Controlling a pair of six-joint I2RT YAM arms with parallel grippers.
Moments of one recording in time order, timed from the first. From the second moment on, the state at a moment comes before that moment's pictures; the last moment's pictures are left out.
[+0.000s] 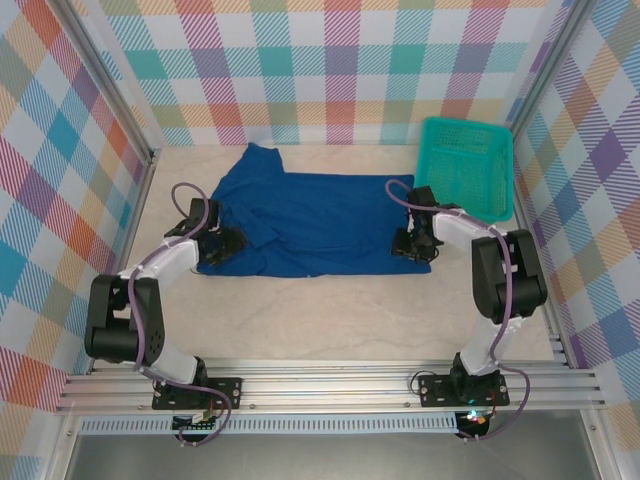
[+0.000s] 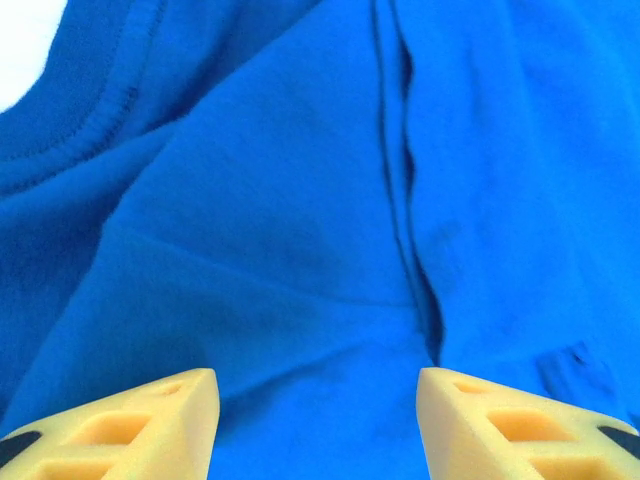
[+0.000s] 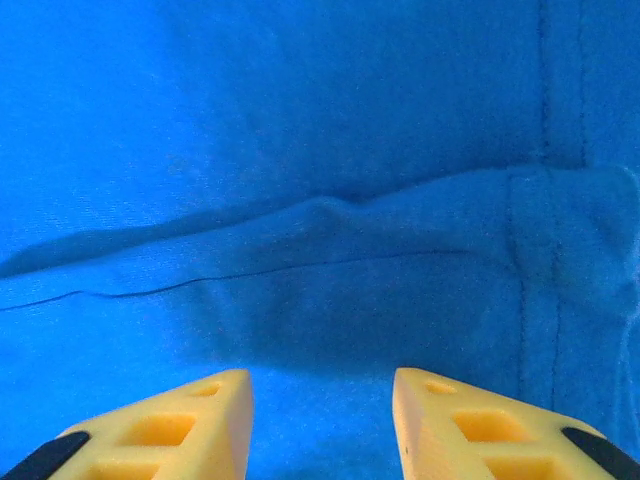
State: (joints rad) left arm -0.08 1.54 0.89 -0.38 0.08 -0.63; right arm 0.25 1.81 1.13 -0.66 -0.10 0.38
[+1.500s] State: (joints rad) left arm -0.17 1.23 0.73 -0.43 0.16 -0.68; right arm 0.28 1.59 1.05 -0.76 0.06 0.35
